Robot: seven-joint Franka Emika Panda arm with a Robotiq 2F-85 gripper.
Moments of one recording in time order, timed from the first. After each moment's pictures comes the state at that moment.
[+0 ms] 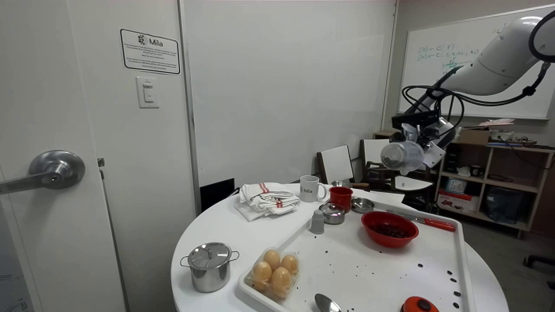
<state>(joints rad) -0.44 1.00 -0.20 -1.45 1.34 0.77 0.93</state>
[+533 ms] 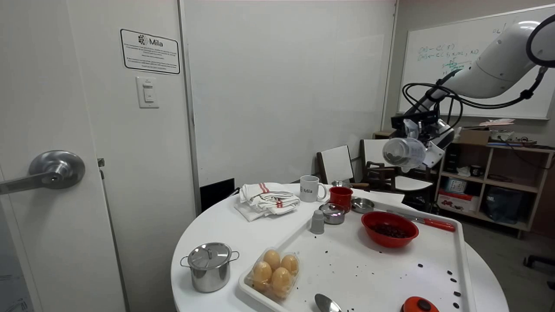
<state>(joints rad) -0.44 1.03 -0.20 -1.42 1.37 0.72 0.97</state>
